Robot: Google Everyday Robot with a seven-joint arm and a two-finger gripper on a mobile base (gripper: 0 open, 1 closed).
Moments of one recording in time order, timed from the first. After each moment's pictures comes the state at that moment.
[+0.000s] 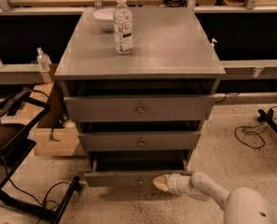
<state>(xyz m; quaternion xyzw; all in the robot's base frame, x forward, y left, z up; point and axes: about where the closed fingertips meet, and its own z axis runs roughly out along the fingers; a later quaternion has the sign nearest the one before) 0.607 -0.120 0.163 -0.42 0.78 0.27 0.38</state>
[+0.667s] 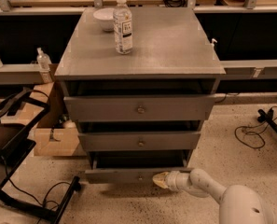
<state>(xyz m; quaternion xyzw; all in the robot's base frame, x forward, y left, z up) 0.623 -0.119 0.162 -0.42 0.78 0.27 0.38</state>
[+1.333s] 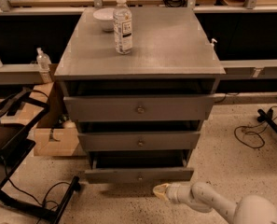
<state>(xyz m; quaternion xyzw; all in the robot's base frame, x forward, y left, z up) 0.571 -0.115 0.150 -0.41 0.79 0.27 0.37</state>
